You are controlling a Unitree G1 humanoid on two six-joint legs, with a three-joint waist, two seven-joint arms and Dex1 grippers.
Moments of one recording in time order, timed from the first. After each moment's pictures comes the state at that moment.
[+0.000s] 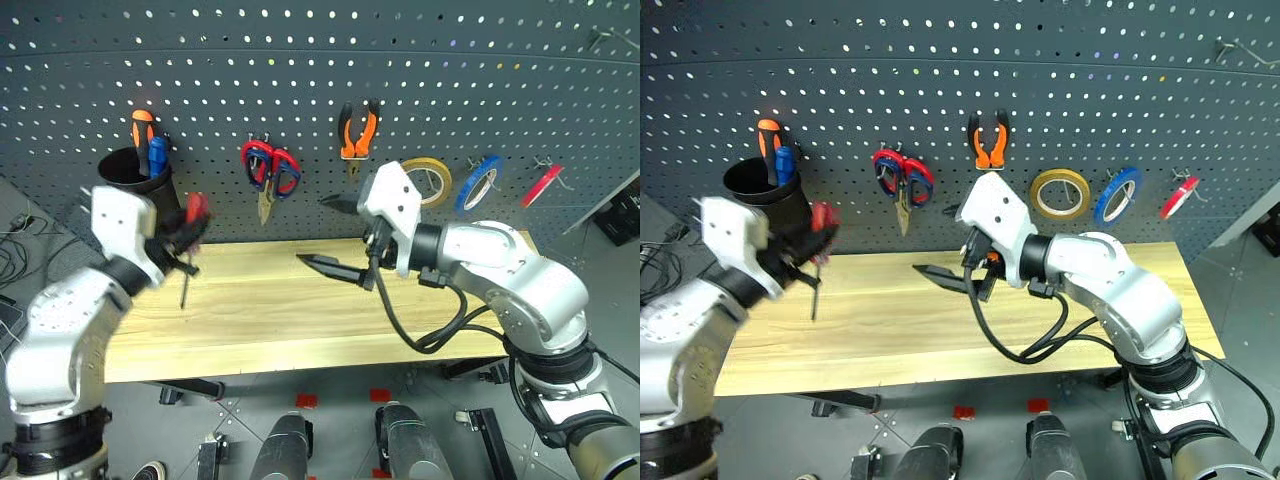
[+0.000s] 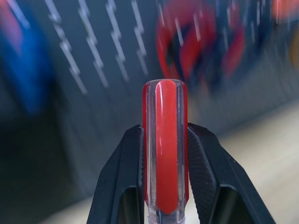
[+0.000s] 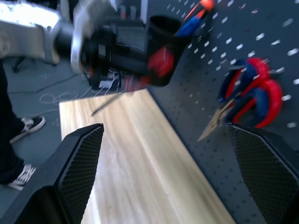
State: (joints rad) left arm -0.30 0.68 0.46 -0.36 -0.47 0.58 -0.50; right arm -0.73 -0.41 0.21 -0.54 0.48 0.88 0.61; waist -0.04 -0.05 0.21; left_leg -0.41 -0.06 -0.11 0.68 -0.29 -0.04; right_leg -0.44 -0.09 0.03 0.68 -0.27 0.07
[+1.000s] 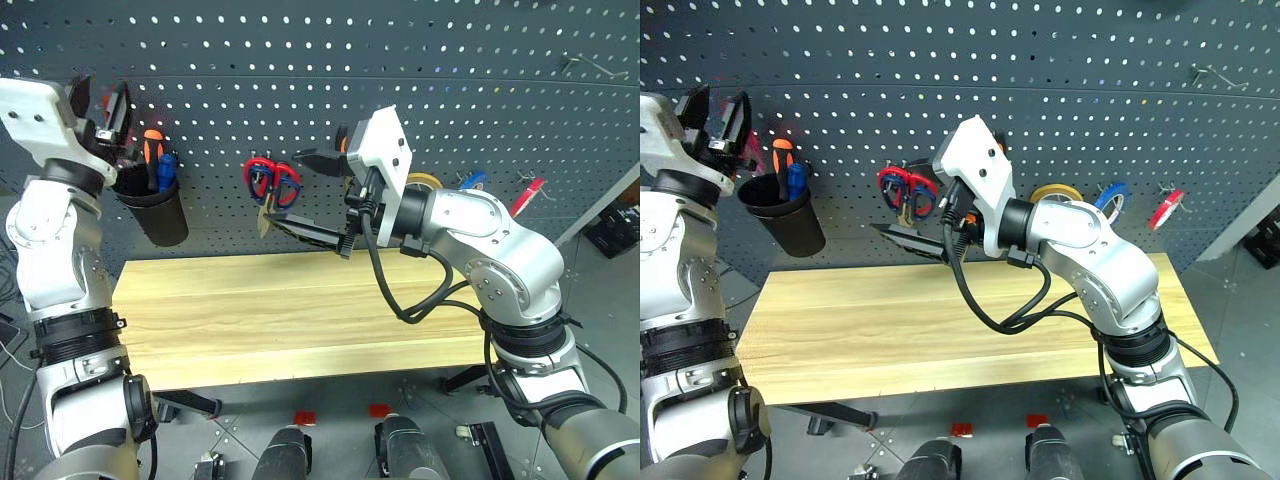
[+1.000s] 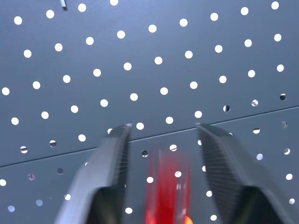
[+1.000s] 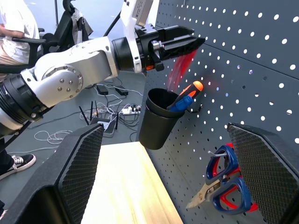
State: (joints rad) left arm -0.66 0.62 0.42 0.17 -0.28 0.07 -0.33; right arm -0.85 -0.28 0.23 -0.41 0.48 0.76 0.61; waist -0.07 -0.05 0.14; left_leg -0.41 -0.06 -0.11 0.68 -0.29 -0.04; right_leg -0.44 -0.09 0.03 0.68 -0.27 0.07
